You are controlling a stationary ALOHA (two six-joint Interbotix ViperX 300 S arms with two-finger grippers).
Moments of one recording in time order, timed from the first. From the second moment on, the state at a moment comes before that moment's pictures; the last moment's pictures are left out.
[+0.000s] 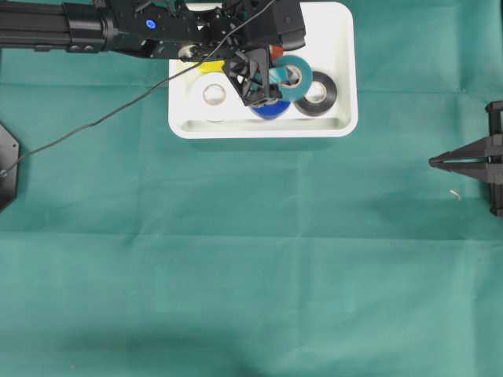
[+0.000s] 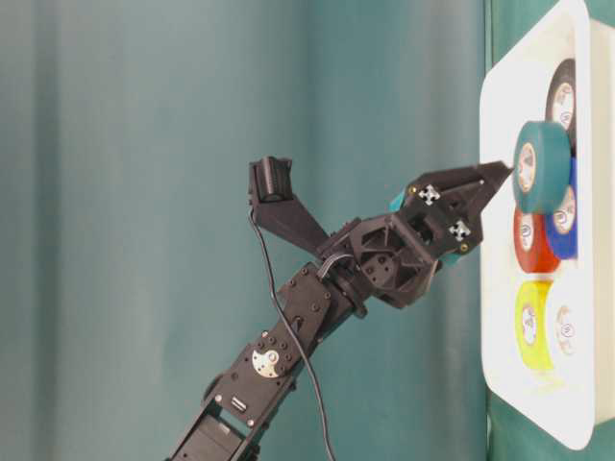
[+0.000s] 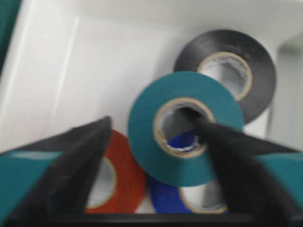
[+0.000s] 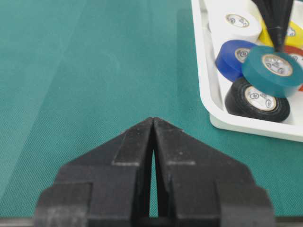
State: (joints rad) left arm 0.33 0.32 0.26 -0.02 0.17 0.16; right arm -0.01 -1.19 1.61 -0.05 -0.19 0.00
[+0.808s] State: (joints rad) left arm 0.31 0.26 0.29 -0.02 0.17 0.16; right arm -0.01 -1.19 1.61 -0.05 -0.19 0.00
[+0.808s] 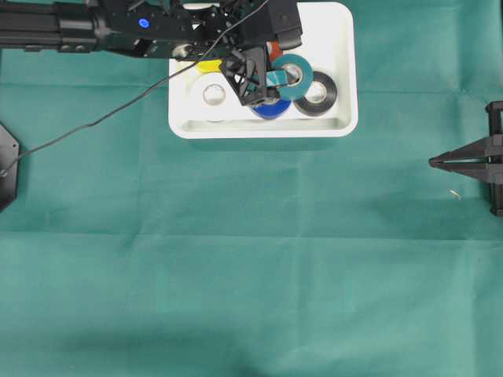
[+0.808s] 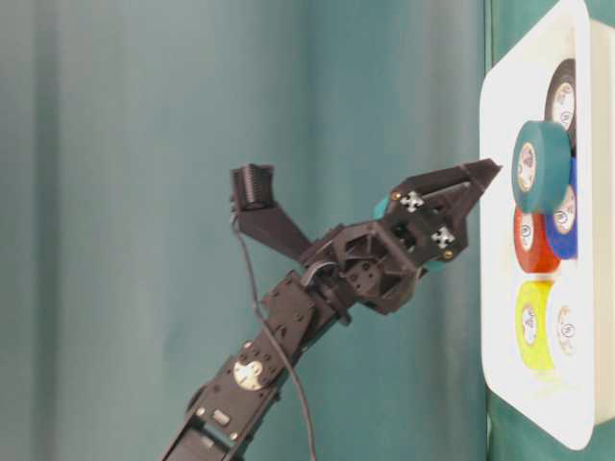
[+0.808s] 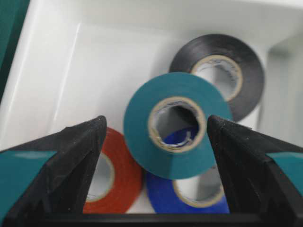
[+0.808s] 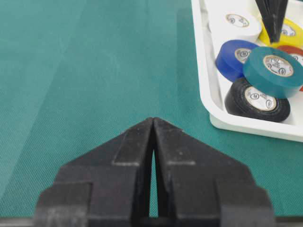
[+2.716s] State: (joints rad) left arm -0.03 -0.24 0.83 -0.03 -0.14 0.10; right arm -0.01 -1.19 1.61 -0.05 -0.19 0.00
